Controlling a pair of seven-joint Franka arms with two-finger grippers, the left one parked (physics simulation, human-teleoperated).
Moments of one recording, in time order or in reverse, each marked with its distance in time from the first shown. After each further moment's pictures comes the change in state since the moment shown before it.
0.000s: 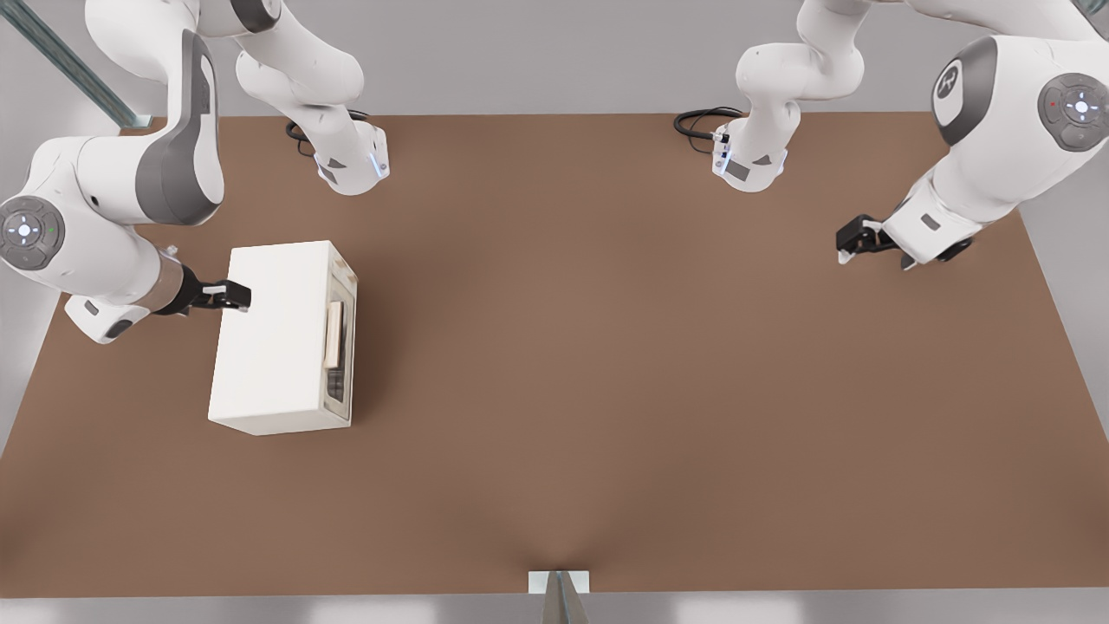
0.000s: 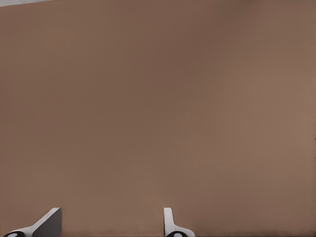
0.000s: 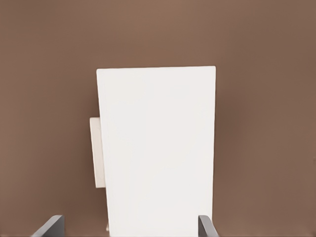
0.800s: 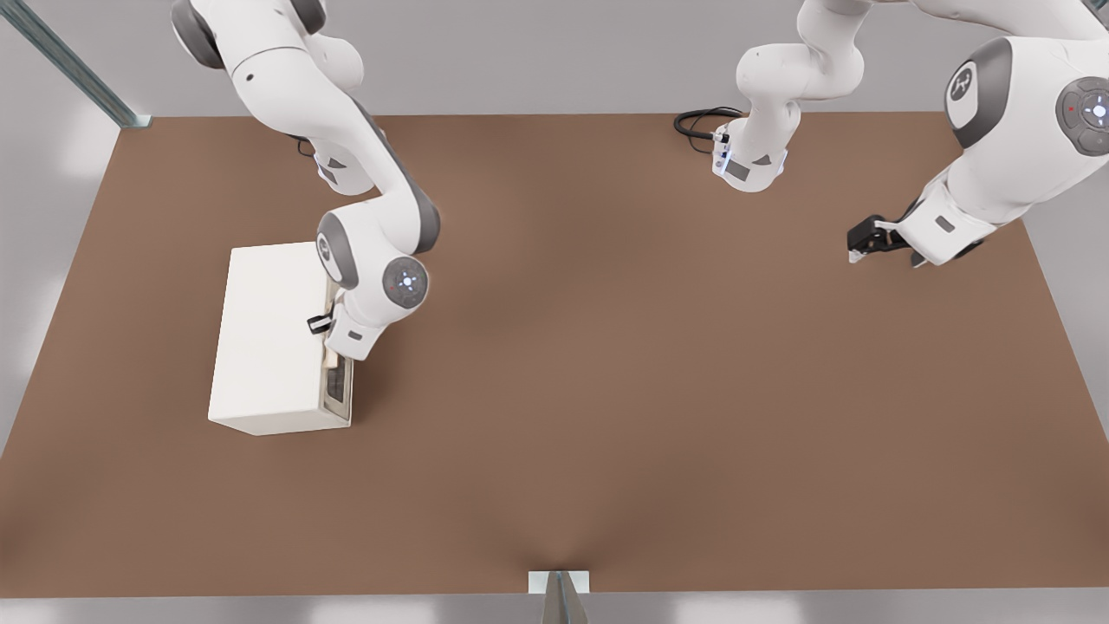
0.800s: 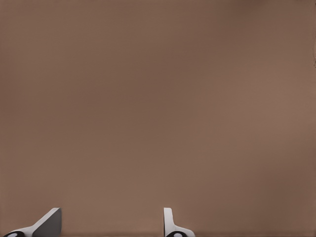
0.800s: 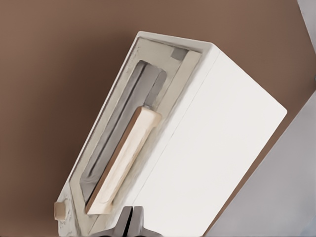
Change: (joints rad) arm 0.417 0.106 0.008 -0.332 -0.484 0.140 0.096
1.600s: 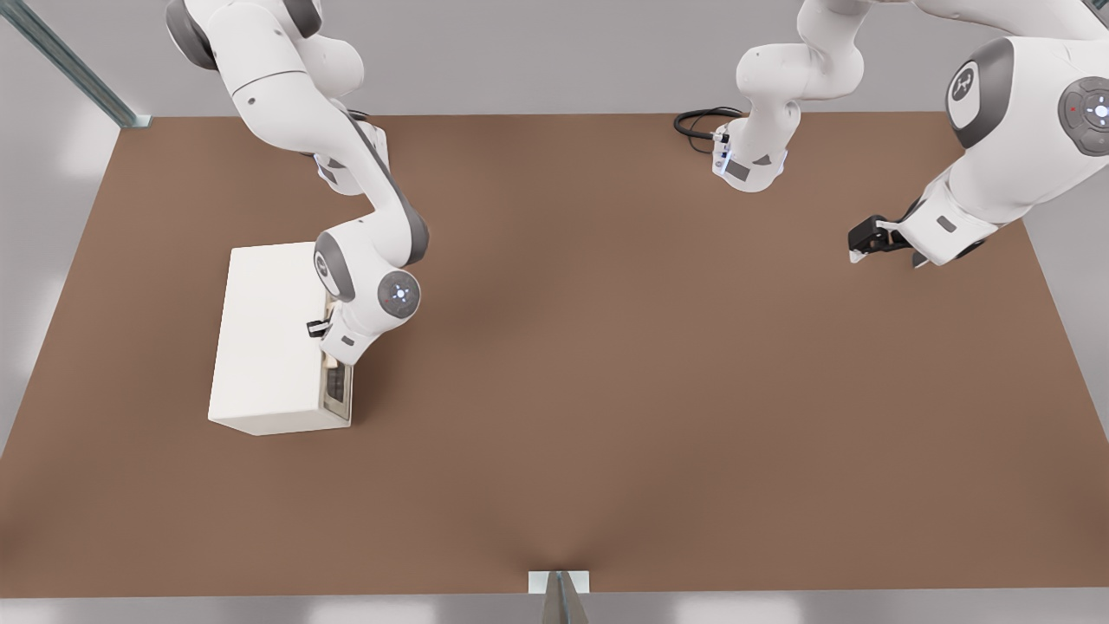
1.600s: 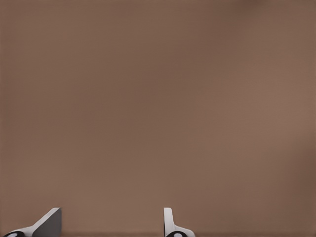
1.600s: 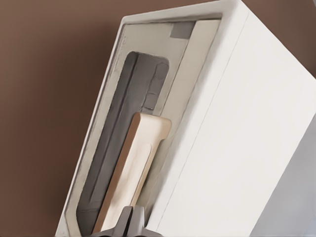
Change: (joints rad) arm -0.045 0.008 -0.003 -0.138 -0.028 0.144 0.183
